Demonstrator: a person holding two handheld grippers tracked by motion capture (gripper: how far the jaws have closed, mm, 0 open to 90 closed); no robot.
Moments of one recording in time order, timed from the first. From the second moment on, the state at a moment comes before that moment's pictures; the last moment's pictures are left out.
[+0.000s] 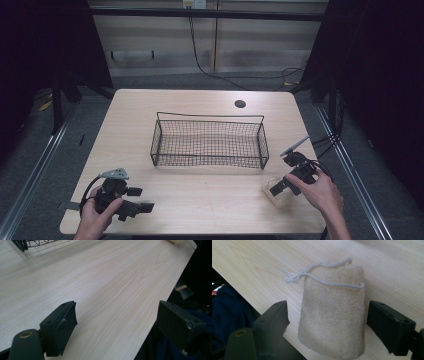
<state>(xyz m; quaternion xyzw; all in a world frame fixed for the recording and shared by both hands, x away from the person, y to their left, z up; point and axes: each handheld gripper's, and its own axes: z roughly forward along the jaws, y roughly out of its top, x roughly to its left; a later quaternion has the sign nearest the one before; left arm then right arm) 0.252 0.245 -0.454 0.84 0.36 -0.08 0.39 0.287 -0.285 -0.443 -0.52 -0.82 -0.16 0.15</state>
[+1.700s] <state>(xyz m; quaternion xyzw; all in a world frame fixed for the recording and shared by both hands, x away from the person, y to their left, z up) 0.251 0.246 -0.453 0.84 0.36 -0.08 0.40 0.285 -0.269 -0.446 -0.51 -0.84 -0.13 0.15</state>
